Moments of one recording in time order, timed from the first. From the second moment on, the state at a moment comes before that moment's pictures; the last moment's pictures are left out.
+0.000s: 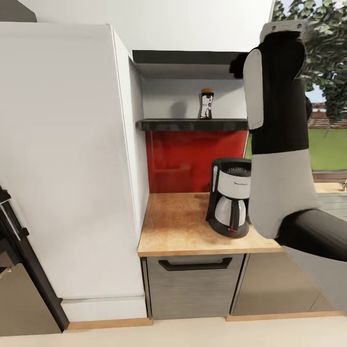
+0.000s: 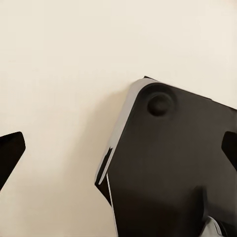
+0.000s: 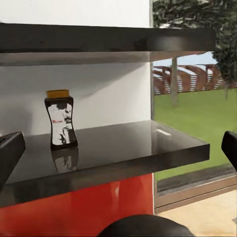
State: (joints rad) left arm 0.18 0.07 -0.03 -0.21 0.43 -0.33 -0.02; right arm -1.59 0.17 0.08 -1.29 -0.05 1.04 -0.52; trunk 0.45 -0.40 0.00
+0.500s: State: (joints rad) left arm 0.18 0.07 -0.03 -0.21 0.43 -0.33 -0.02; right arm -1.86 0.17 0.06 -0.69 -0.24 0.86 -0.53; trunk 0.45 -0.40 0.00
